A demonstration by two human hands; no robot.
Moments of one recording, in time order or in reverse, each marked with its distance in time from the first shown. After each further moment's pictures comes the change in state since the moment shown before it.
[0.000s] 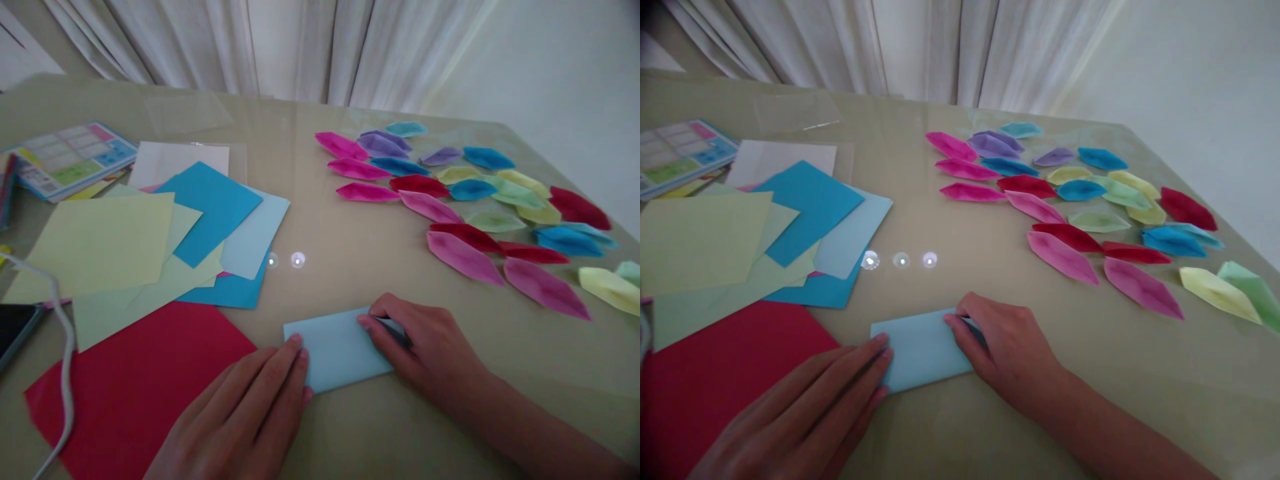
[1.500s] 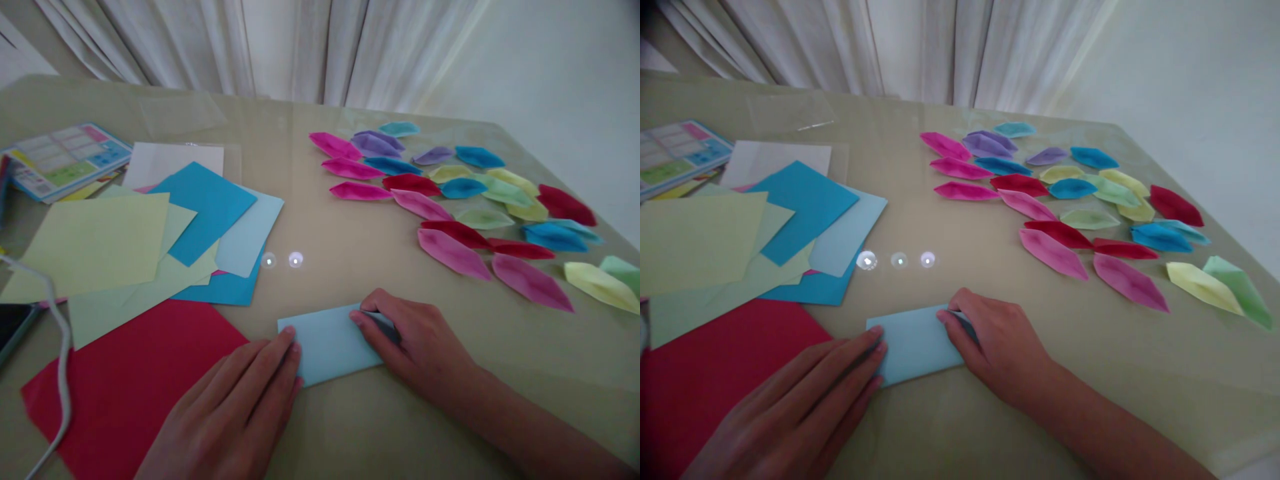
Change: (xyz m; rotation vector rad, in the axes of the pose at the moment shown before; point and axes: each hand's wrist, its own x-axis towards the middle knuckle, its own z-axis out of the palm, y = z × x) left_hand -0.016 -0.003 0.000 -0.038 -0.174 -0.004; right_hand 0.001 -0.003 -0.004 0.034 -0.054 0.049
